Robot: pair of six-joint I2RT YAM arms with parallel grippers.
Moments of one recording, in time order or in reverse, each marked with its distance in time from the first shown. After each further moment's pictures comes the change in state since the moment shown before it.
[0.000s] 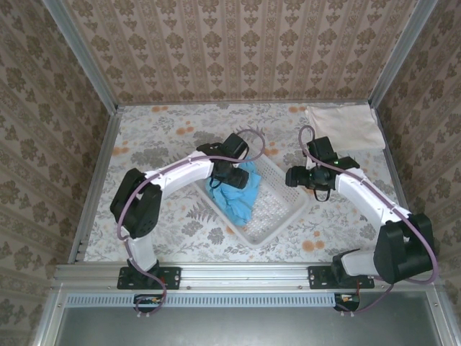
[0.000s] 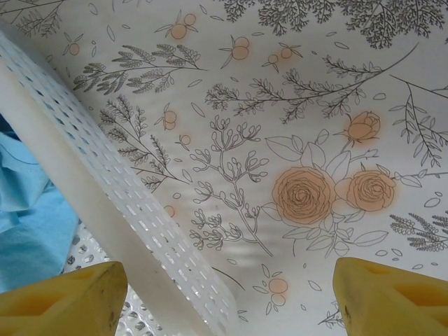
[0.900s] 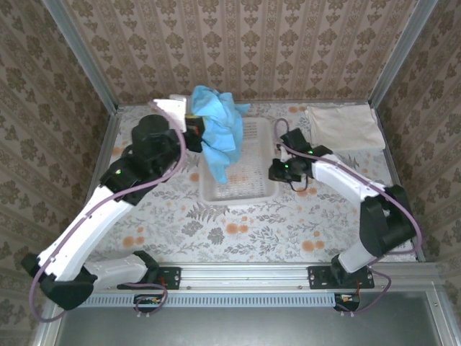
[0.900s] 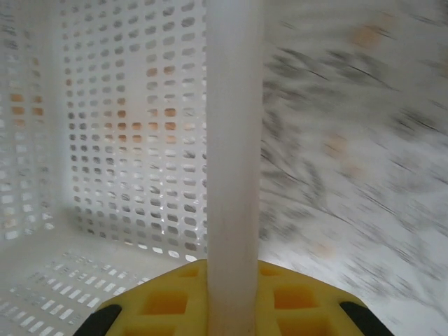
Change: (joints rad) left arm 0.040 -0.749 -0.010 0.285 -0.187 0.013; right arm 0.180 0.262 0.214 0.087 -0.127 0.153
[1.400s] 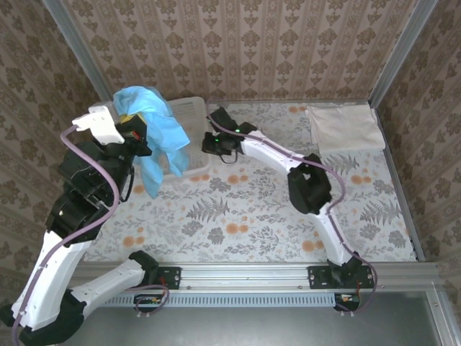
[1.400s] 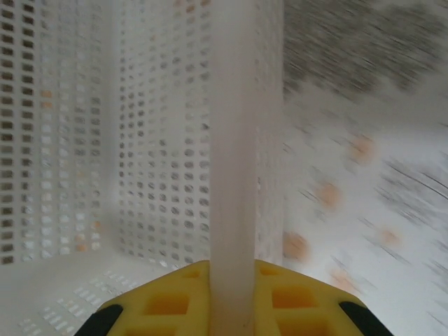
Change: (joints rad) left arm 0.097 -0.263 0.011 -0.059 -0.220 0.005; right arm 0.271 0.760 1.011 -0.004 0.089 0.249
